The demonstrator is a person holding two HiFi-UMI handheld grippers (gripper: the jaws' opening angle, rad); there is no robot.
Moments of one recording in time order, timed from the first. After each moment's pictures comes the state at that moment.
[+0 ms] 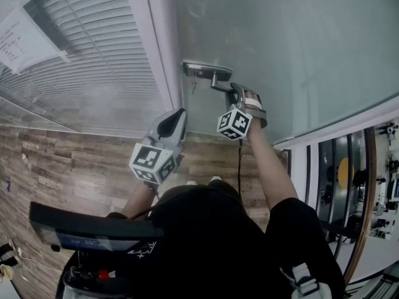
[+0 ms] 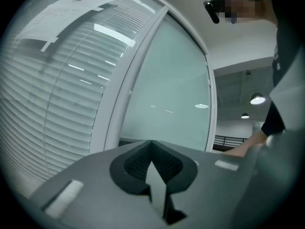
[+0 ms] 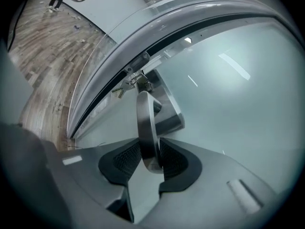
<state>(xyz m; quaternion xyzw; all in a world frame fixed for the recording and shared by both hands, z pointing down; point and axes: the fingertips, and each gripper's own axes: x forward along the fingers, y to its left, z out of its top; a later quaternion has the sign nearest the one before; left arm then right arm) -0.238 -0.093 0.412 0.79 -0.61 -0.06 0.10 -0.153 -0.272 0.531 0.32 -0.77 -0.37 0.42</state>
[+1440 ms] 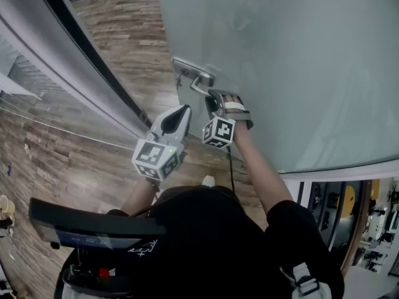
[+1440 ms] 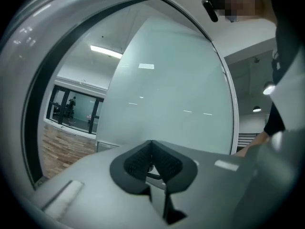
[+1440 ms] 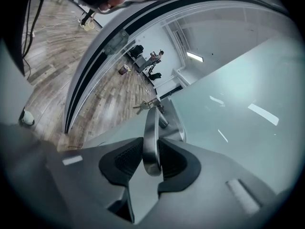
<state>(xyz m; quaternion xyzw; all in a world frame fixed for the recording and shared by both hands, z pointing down) -0.199 -0.256 0.384 0.76 -0.65 -0.05 0.07 -0.202 -0.366 0.516 0.18 -0.81 -0.44 0.36</state>
